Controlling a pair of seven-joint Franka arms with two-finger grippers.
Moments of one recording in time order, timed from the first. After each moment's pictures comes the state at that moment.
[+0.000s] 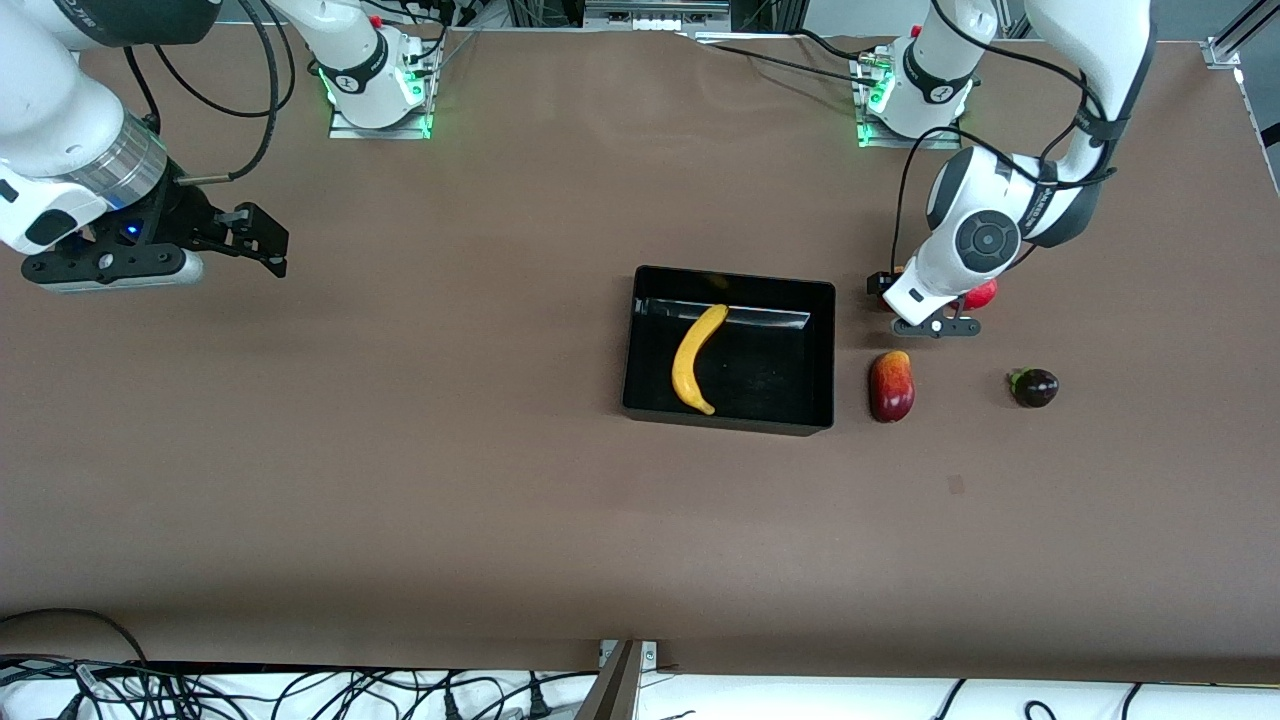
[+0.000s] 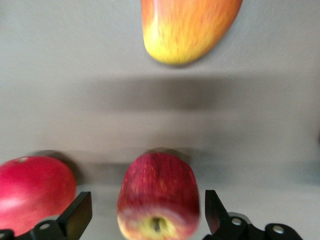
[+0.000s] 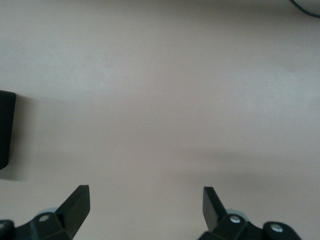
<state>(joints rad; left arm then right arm) -0.17 0.20 -0.04 -2.36 0.08 2.26 -0.27 0.02 0.03 0.17 -1.65 -0.04 1.73 0.10</state>
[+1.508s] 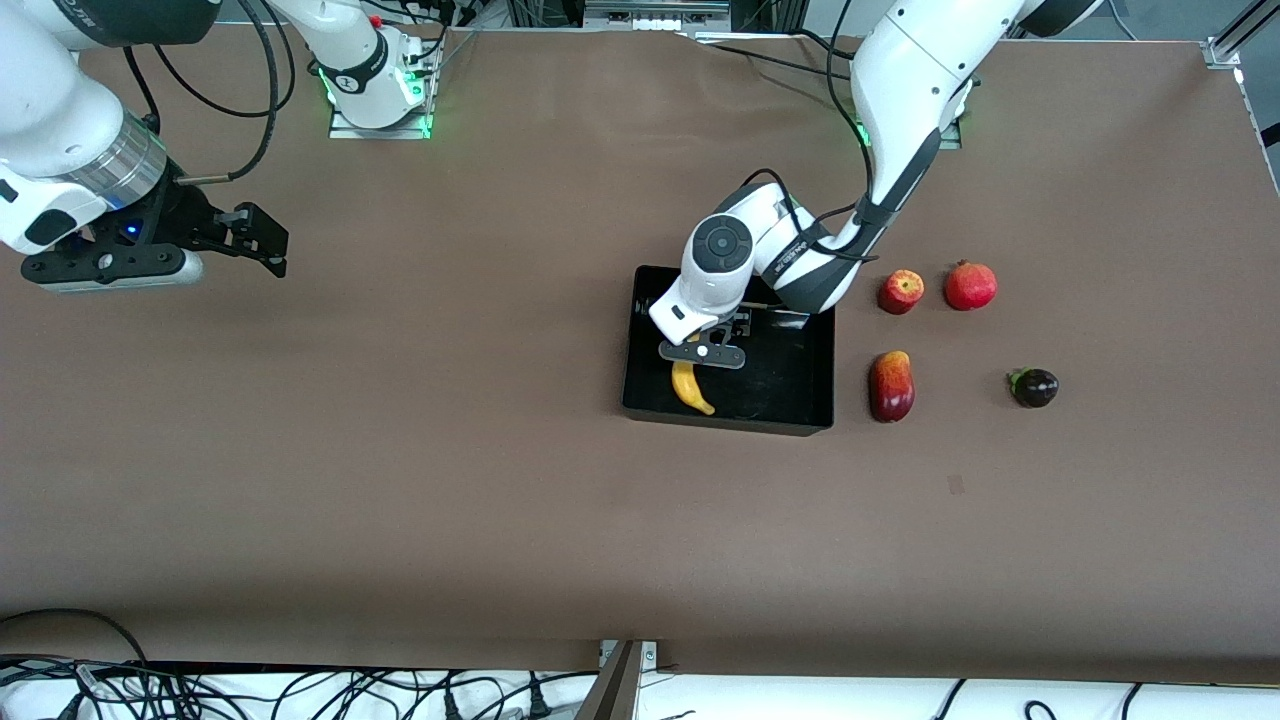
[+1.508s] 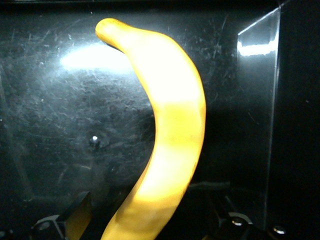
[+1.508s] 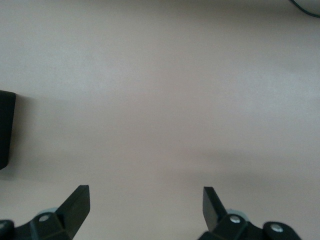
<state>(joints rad) -0.37 0.69 -0.37 -1.77 0.29 2.36 -0.79 0.02 0.03 0.17 -1.65 -0.04 1.73 0.10</state>
